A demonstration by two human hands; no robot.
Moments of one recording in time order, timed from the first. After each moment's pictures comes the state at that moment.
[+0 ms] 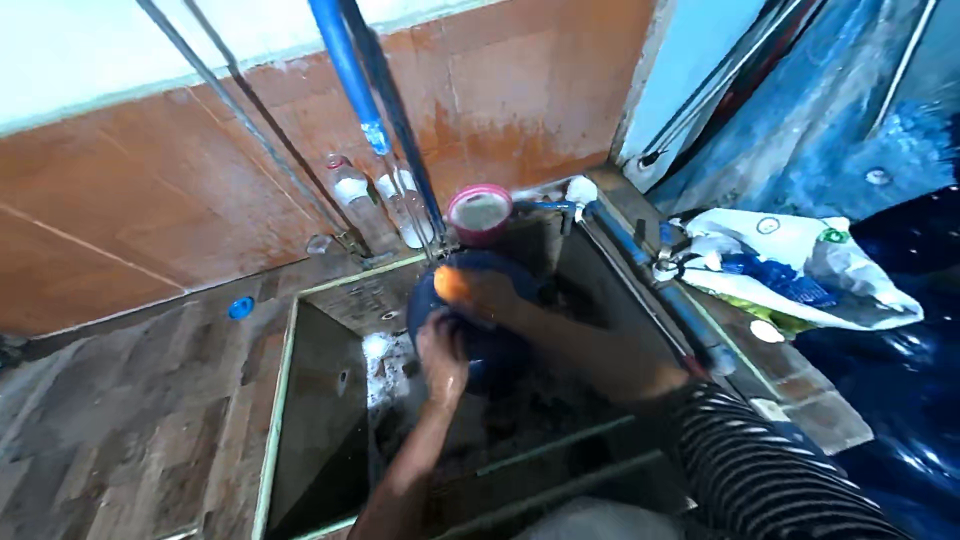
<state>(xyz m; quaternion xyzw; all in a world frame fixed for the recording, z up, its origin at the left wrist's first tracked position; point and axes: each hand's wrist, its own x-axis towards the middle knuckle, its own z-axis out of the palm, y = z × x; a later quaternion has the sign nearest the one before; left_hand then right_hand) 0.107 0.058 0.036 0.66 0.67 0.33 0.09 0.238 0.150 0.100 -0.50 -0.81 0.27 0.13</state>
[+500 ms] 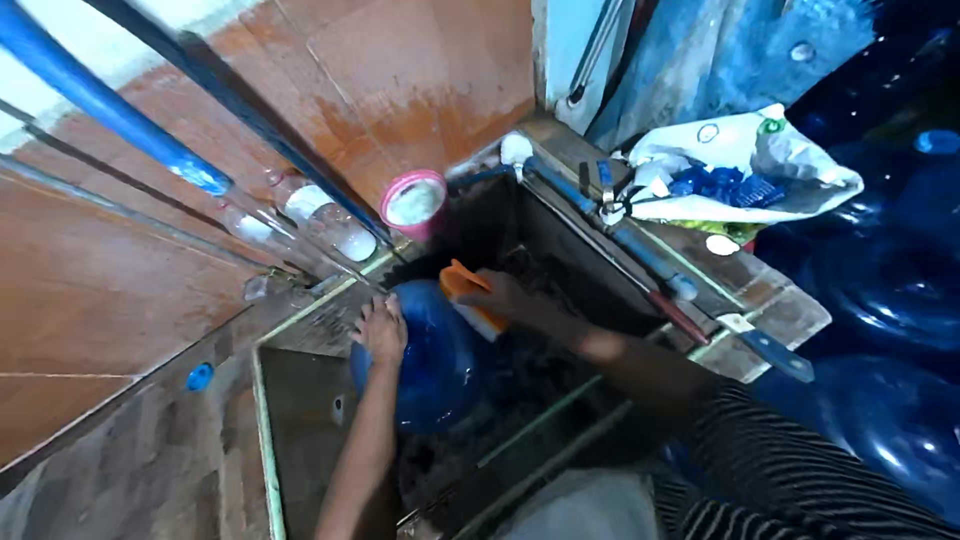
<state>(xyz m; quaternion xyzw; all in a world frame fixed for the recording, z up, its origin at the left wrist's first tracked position) 0.093 0.131 0.071 0.68 0.73 0.08 0.09 0.324 0.121 0.055 -0.56 -0.58 0.51 0.30</state>
